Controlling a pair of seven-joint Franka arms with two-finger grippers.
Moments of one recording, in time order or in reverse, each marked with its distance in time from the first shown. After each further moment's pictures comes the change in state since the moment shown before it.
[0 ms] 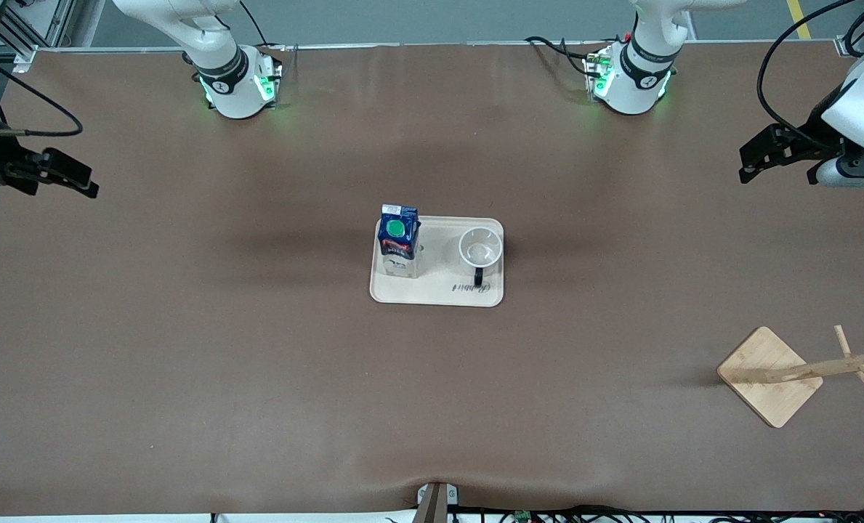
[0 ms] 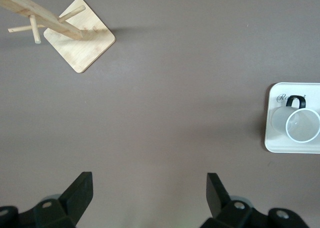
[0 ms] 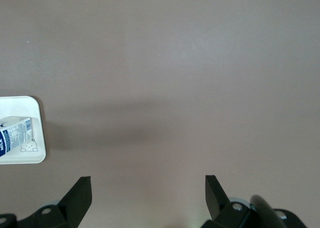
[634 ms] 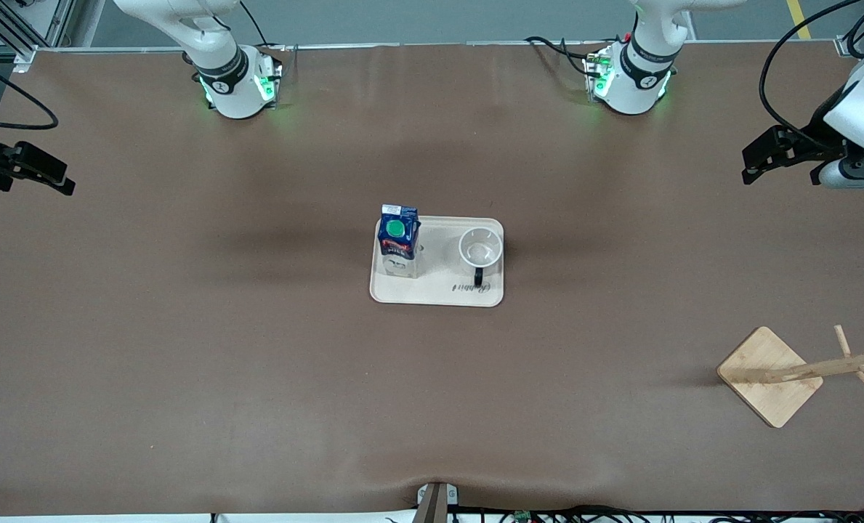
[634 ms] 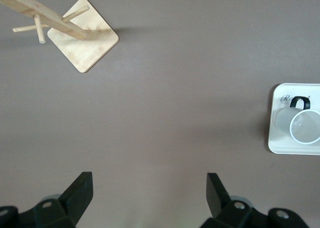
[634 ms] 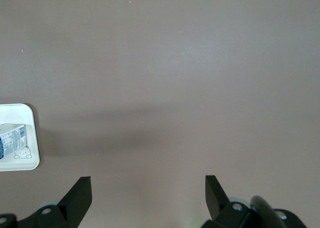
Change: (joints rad) left arm 0.003 0.003 0.001 0.001 0.010 0.002 -0.001; right arm -0.023 0.006 0.003 0.032 -0.015 -0.003 -0.010
